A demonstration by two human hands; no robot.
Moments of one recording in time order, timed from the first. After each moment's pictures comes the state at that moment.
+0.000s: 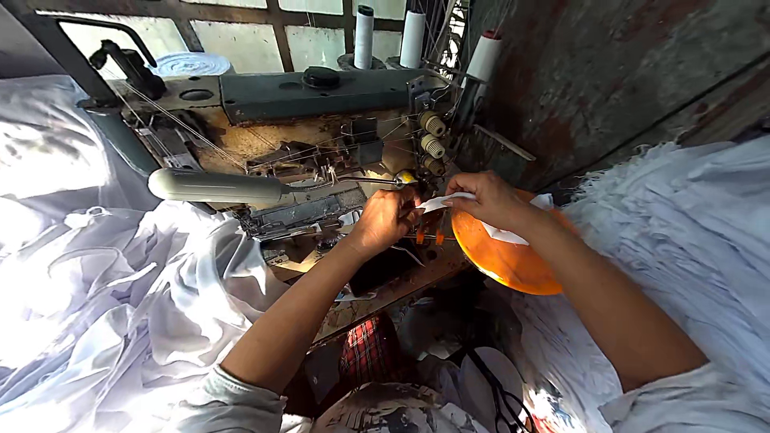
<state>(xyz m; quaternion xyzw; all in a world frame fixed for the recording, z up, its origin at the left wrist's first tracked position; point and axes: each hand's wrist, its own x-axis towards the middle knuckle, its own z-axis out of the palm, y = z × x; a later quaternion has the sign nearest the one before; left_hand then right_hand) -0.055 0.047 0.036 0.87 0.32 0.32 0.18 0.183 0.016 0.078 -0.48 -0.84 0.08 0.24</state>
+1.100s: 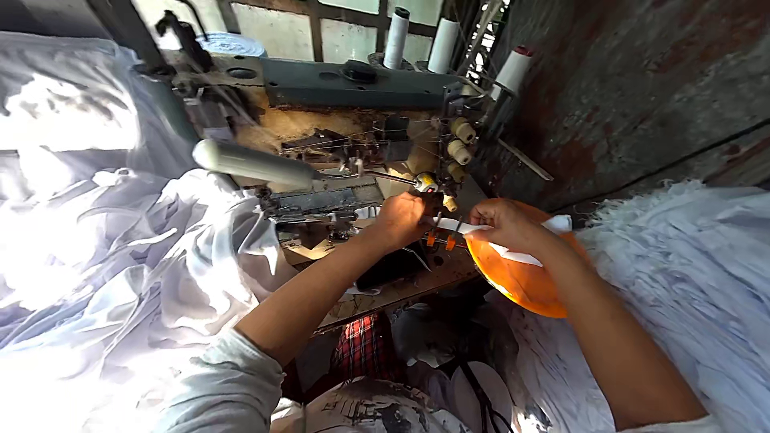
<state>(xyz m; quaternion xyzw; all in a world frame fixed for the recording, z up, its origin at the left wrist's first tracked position) -0.047 0.050 0.028 0.90 0.38 0.19 0.11 0.195 0.012 0.065 -0.57 -0.80 0.19 0.11</state>
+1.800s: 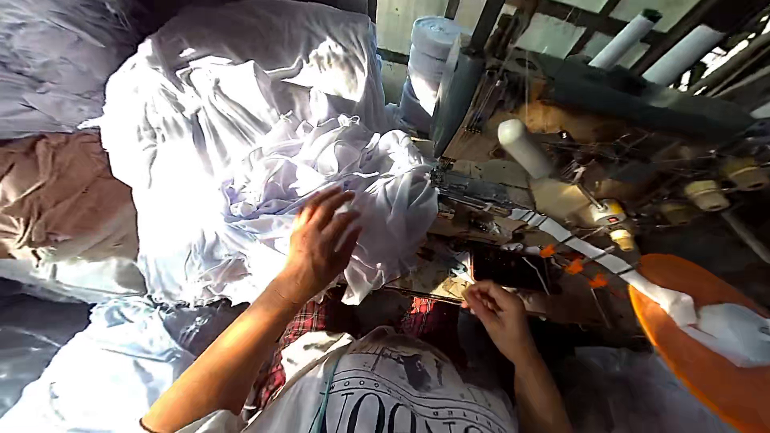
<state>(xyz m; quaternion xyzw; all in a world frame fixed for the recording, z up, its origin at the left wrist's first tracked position) -0.342 -0.121 -0.035 0.71 0.58 0.39 -0.11 0.001 -0.075 -0.079 -0.35 -0.79 0.32 0.39</state>
